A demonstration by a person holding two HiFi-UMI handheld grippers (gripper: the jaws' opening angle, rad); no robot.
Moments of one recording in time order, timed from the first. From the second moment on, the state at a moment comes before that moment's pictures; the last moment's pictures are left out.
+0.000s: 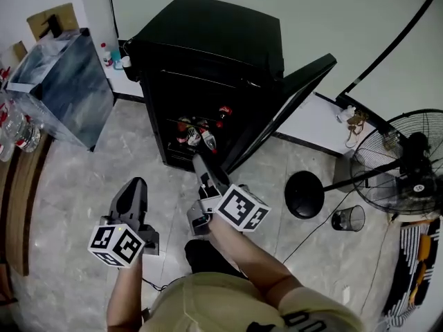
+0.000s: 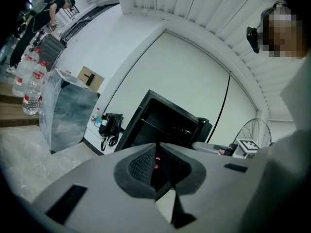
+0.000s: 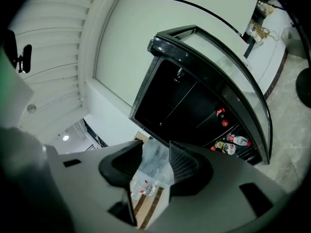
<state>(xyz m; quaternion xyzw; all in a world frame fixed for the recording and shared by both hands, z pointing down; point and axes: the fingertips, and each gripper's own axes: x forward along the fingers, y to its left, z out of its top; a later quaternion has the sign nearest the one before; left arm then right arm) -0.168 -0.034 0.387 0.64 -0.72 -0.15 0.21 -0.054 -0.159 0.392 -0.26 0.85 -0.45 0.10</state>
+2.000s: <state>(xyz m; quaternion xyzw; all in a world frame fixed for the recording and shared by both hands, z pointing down) -0.277 -0.264 0.433 0.73 -0.61 -0.20 0.24 -0.125 -0.406 0.418 -0.41 0.72 -0.48 0.29</state>
